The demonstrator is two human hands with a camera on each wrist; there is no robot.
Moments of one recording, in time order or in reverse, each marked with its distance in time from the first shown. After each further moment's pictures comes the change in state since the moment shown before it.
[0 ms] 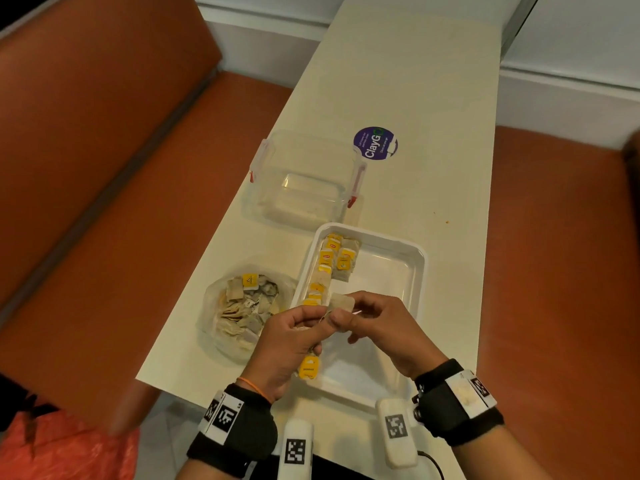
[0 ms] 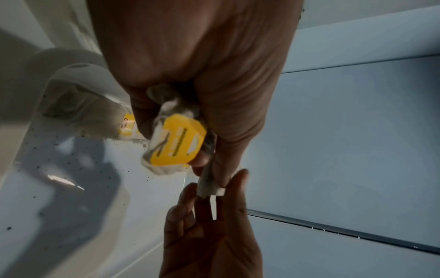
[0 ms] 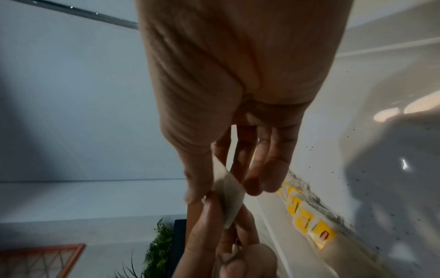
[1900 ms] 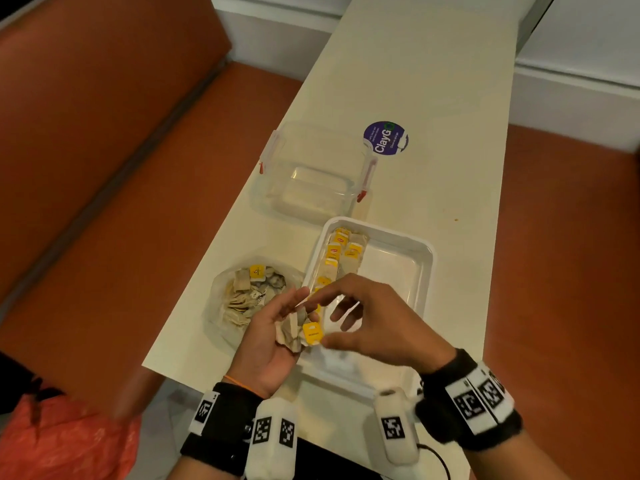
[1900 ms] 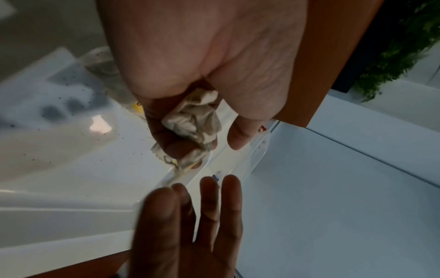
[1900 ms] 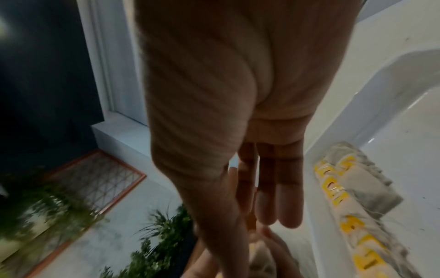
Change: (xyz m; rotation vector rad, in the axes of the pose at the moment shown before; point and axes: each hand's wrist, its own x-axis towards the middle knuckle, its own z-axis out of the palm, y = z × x) left_hand -0.004 0.013 -0.019 -0.677 0.001 -0.263; right_hand -0.014 -0.054 0.026 -0.612 -0.186 -0.220
